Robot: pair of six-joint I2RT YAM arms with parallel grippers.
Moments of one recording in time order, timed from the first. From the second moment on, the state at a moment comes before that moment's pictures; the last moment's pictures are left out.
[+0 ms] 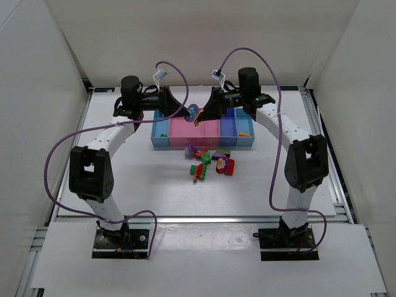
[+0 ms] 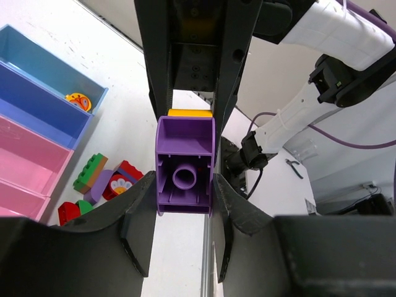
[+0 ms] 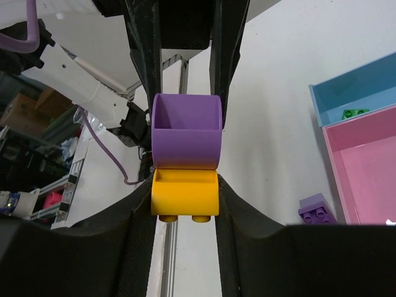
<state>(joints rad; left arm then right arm) -0.21 1.73 1.34 0.35 1.30 -0.65 0.42 1.89 1.64 -0.12 -1.30 0.28</state>
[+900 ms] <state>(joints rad) -0.09 1.76 1.46 0.38 1.23 -0.63 0.35 1.76 1.49 -0.32 -1.26 0.06</state>
